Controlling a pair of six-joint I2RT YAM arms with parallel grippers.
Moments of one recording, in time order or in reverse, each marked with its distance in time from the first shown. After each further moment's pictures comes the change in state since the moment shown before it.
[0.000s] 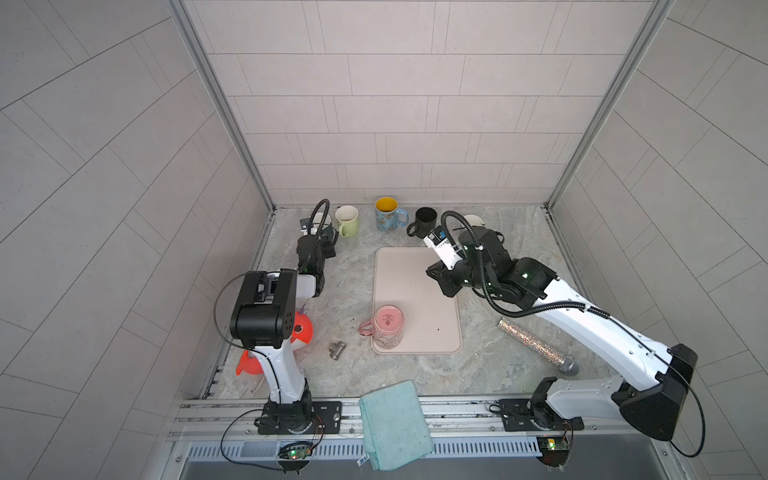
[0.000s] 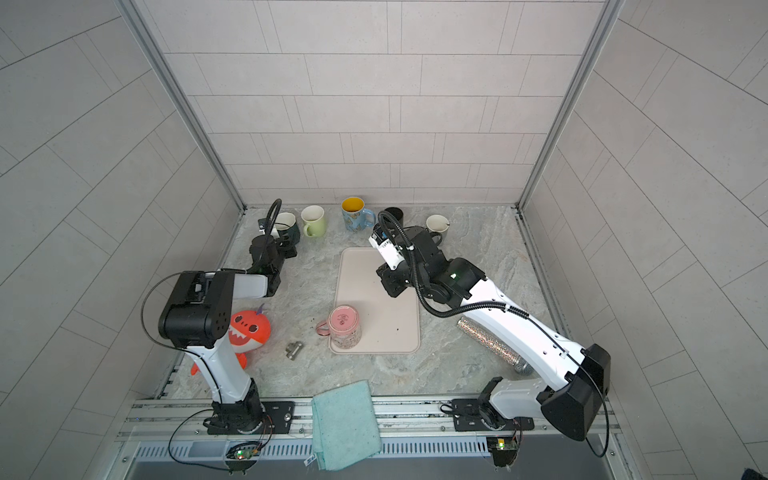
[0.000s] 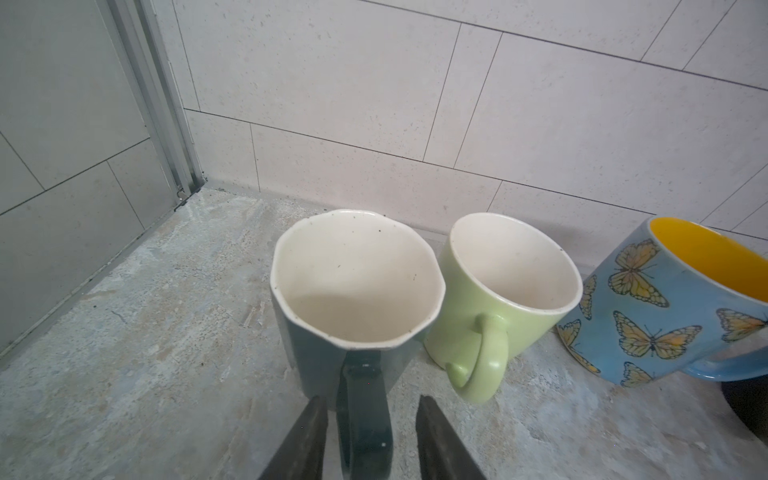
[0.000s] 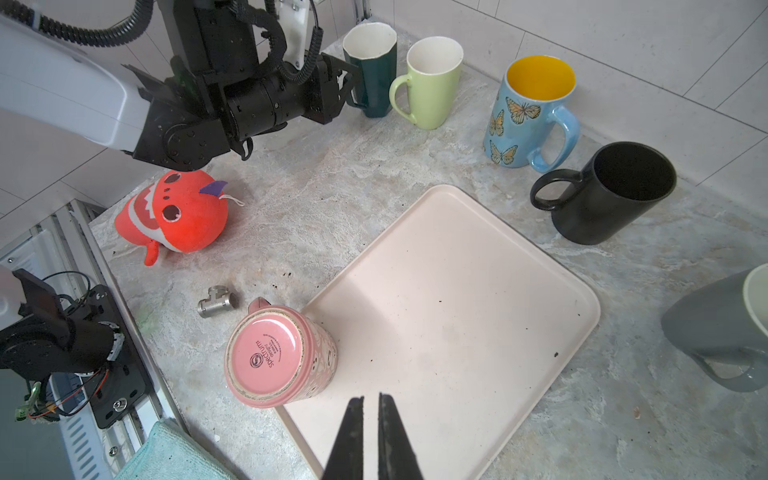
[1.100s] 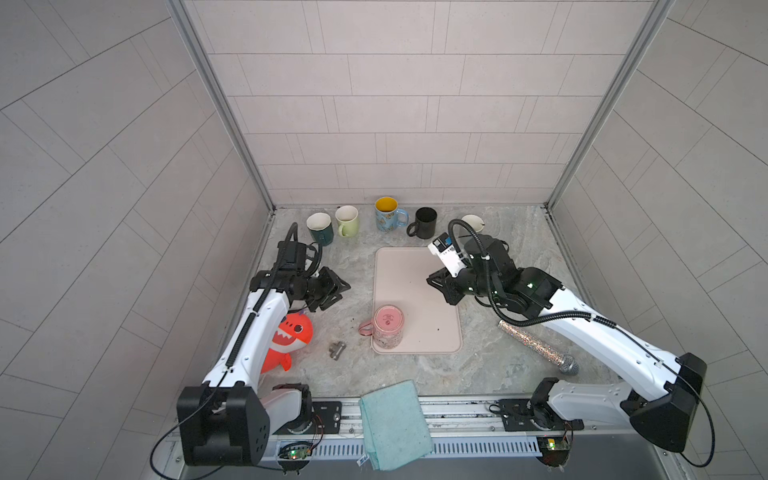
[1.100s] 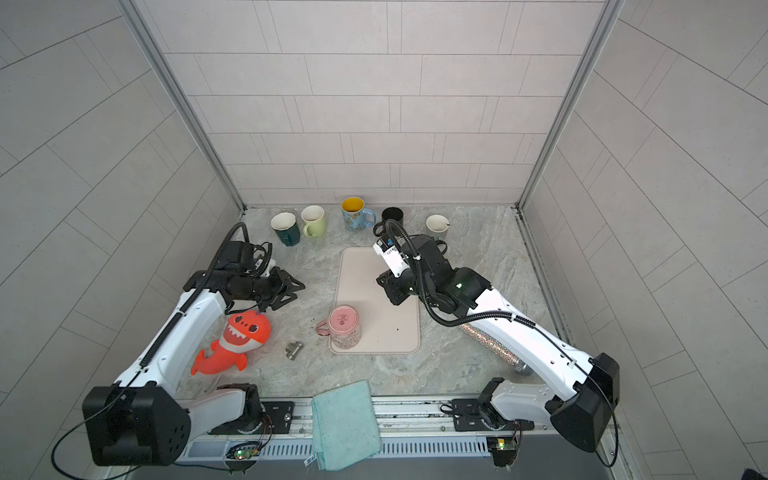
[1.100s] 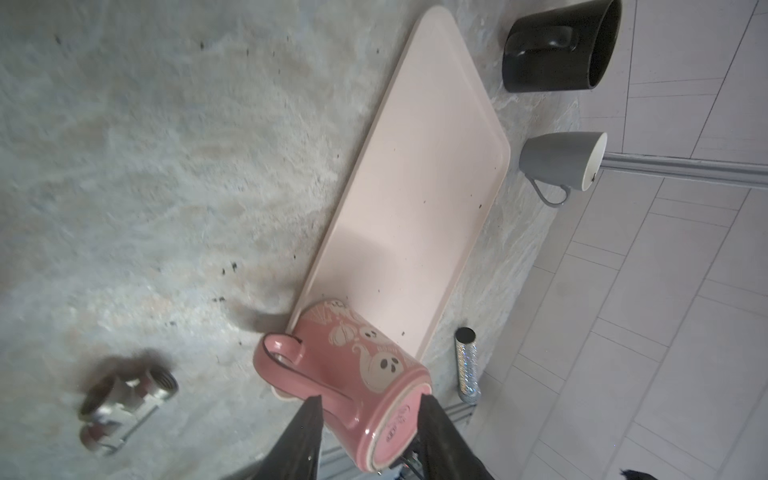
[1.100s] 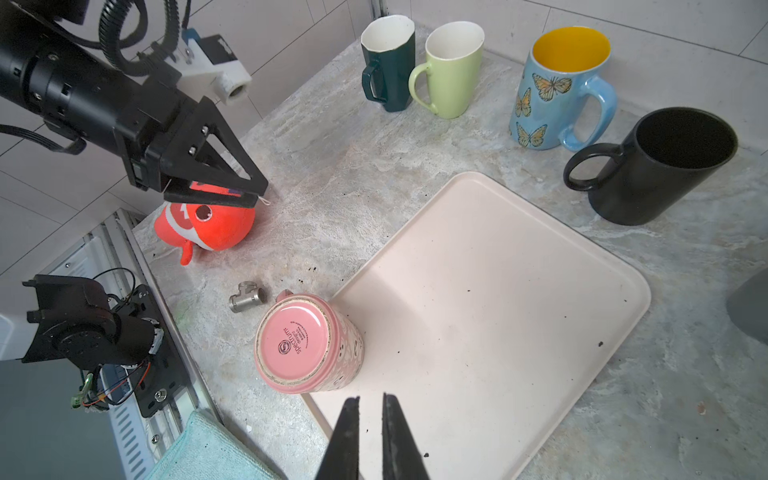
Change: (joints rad) left arm -0.002 -0.654 0.135 -1.621 0.749 -0.602; right arm 0.000 -0.060 -0.108 0.060 -0.067 0.074
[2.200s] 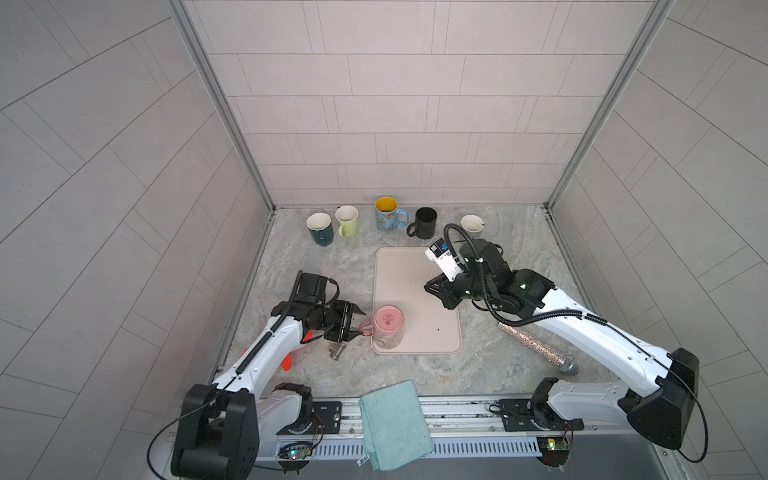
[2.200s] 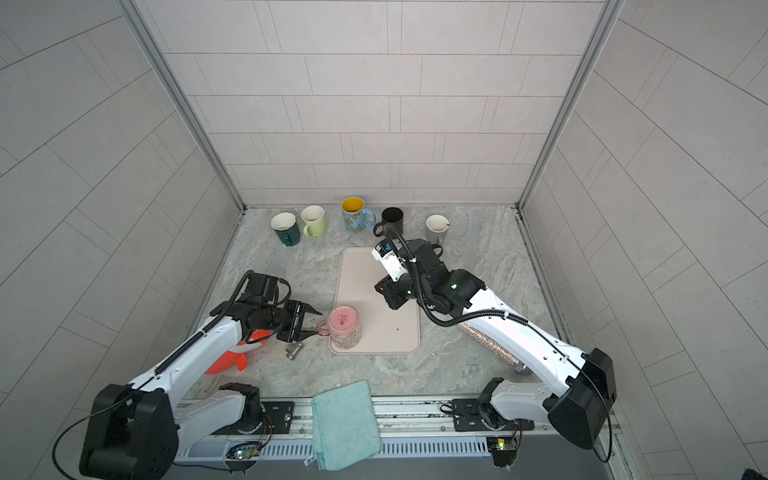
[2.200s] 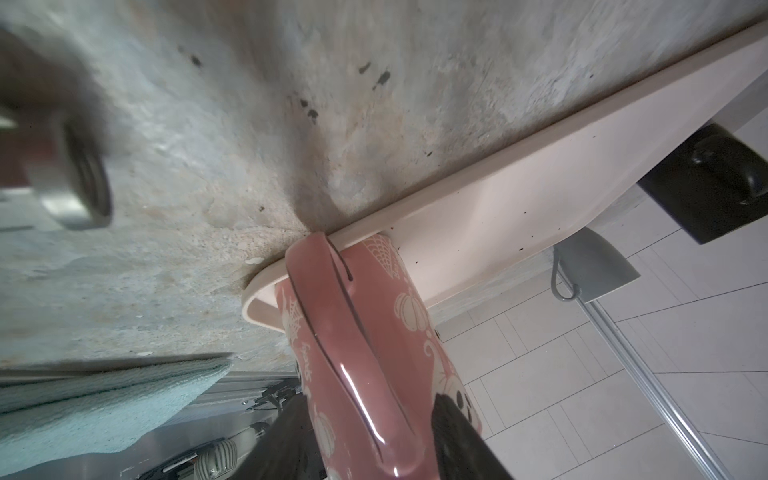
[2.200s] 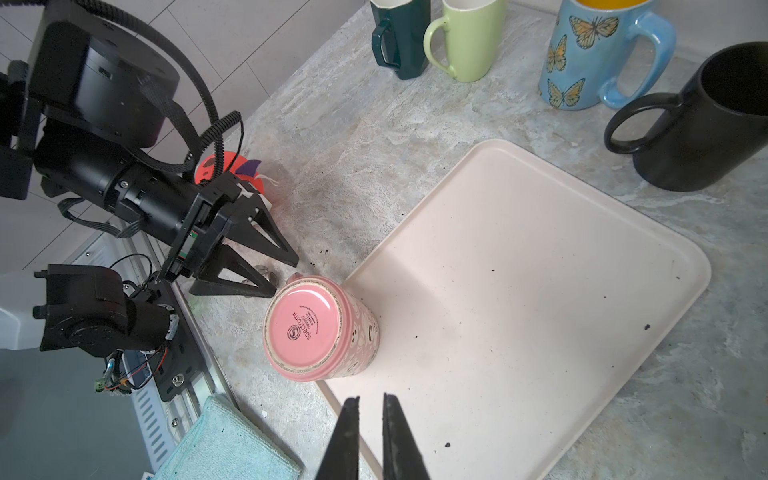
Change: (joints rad) left arm -0.184 -0.032 -0.356 0.310 0.045 -0.814; right arm 0.000 0.023 -0.034 0.016 -0.048 0.028
